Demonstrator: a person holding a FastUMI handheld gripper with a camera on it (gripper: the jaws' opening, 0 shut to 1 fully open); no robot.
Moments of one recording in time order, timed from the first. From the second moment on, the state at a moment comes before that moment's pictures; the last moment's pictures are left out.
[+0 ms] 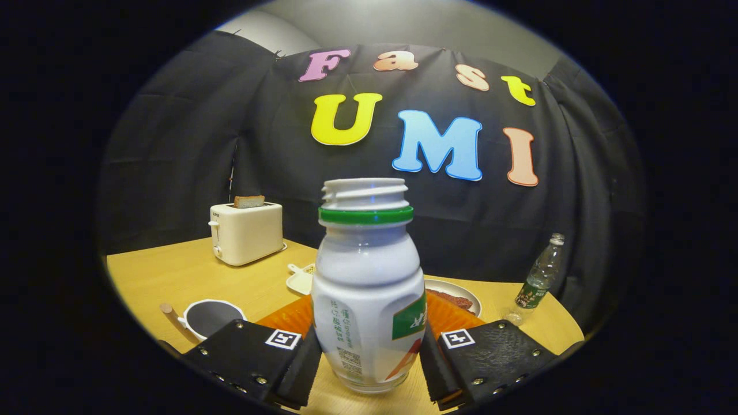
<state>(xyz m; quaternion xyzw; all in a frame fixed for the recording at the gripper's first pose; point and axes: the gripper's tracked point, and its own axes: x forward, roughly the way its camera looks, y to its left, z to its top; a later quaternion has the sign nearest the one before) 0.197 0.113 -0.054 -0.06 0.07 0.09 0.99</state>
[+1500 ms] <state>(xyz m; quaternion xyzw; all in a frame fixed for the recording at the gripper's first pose) 0.234 0.104 -0.109 0.01 0.08 0.09 0.99</state>
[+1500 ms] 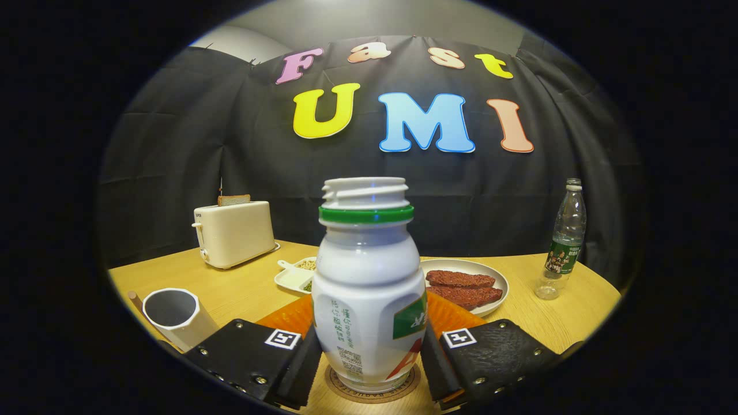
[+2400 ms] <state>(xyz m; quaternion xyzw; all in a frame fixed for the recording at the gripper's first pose) 0.132 0.082 0.089 0.01 -0.01 0.04 1.00</state>
